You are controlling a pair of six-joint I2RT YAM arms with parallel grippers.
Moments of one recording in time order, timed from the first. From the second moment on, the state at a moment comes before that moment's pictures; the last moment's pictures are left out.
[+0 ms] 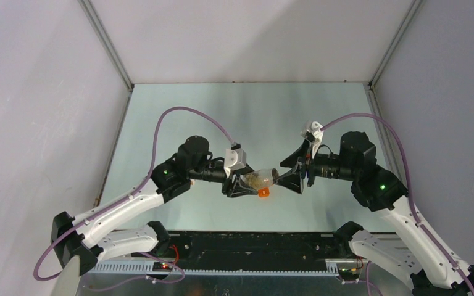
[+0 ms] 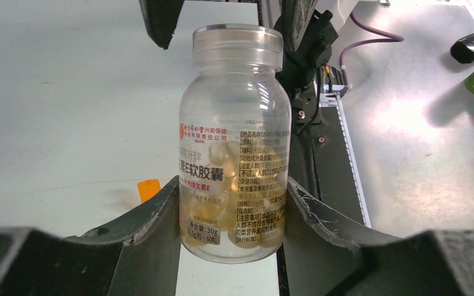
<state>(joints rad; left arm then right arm) -0.86 1.03 0.85 -0.12 0.73 0.14 0.61 0.77 1.00 -0.50 -0.66 0.13</state>
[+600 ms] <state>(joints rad) -0.86 1.03 0.86 -0.13 0.72 0.14 0.65 0.82 1.01 -0.49 -0.66 0.18</state>
